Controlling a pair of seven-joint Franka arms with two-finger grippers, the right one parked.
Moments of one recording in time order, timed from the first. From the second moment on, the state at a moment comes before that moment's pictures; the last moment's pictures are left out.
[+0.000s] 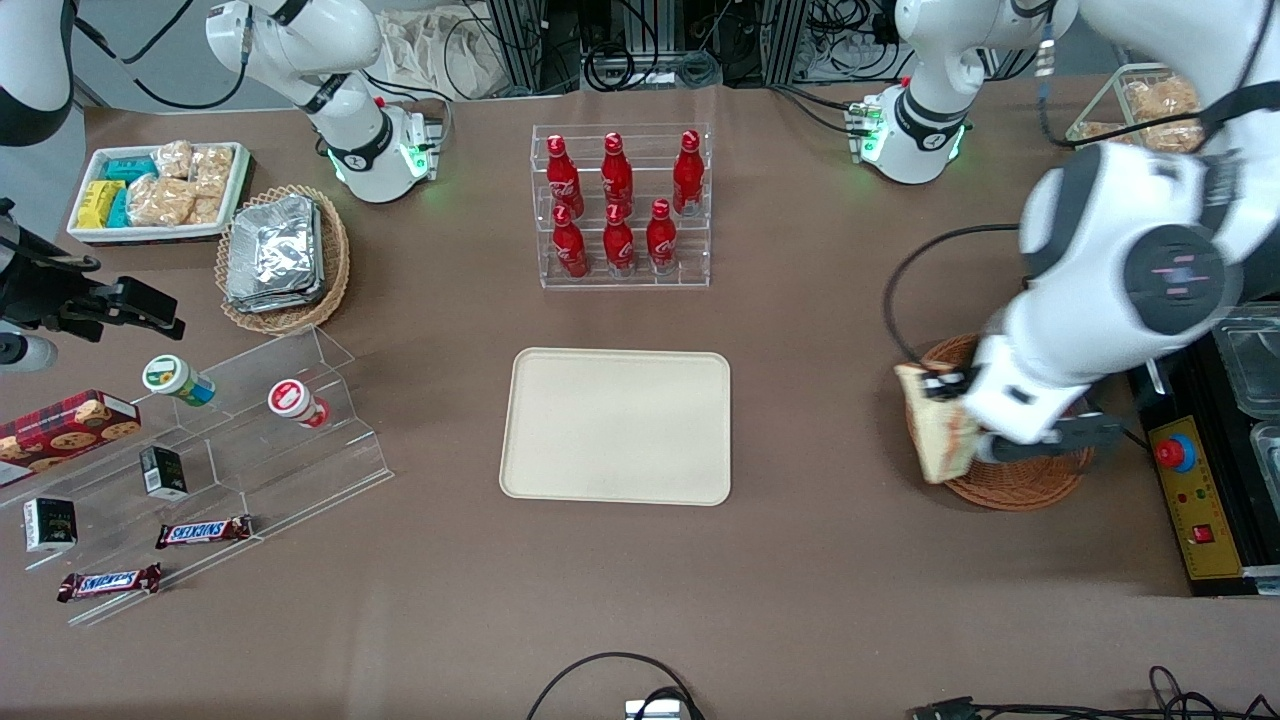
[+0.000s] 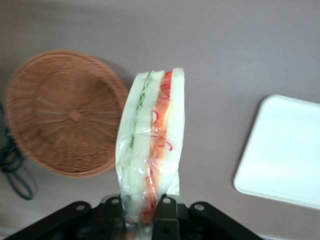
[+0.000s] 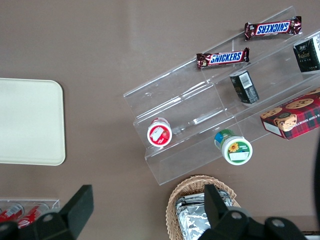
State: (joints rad) arm -0.13 0.36 -0.21 -1.39 0.05 1.63 -0.46
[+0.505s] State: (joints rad) arm -0.36 0.60 -0.21 -1.31 0.05 1.76 -0.52
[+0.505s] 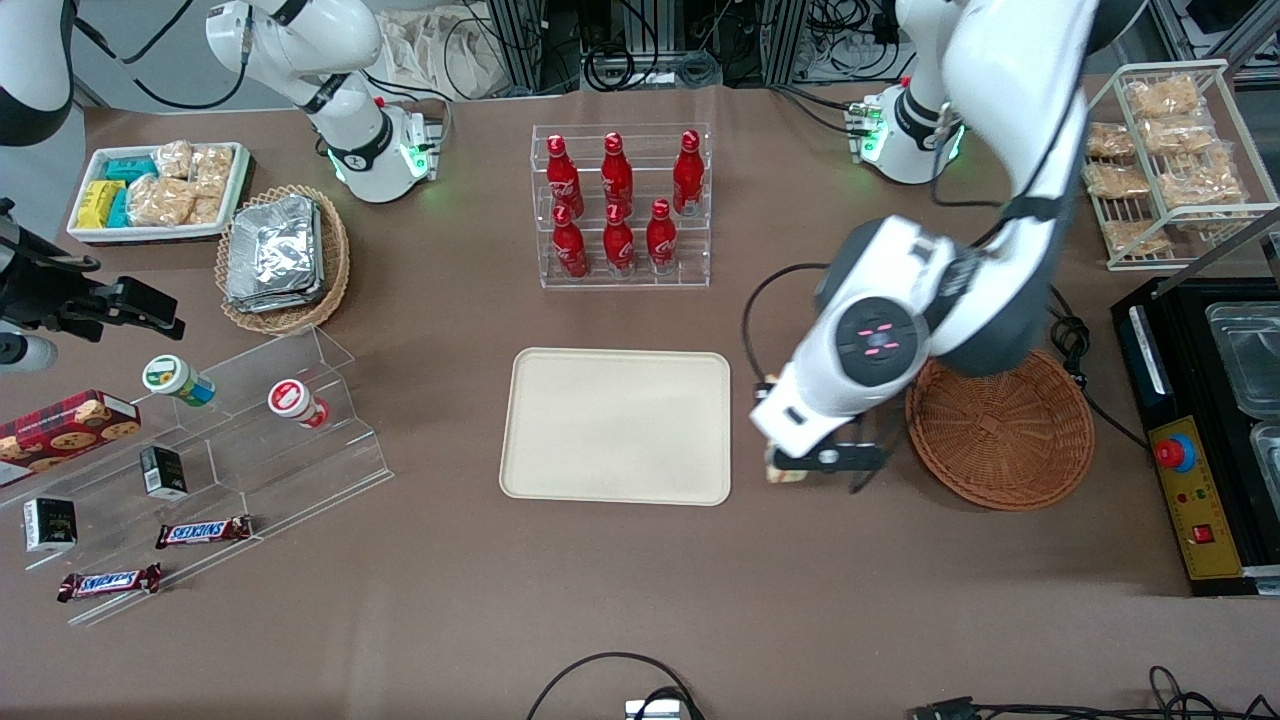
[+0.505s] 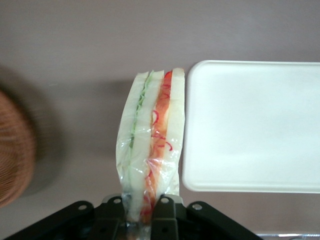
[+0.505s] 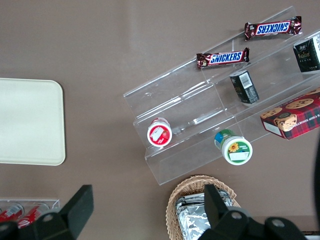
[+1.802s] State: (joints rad) arm -0.50 0.81 -0.20 -1.30 0.05 2.03 -0.66
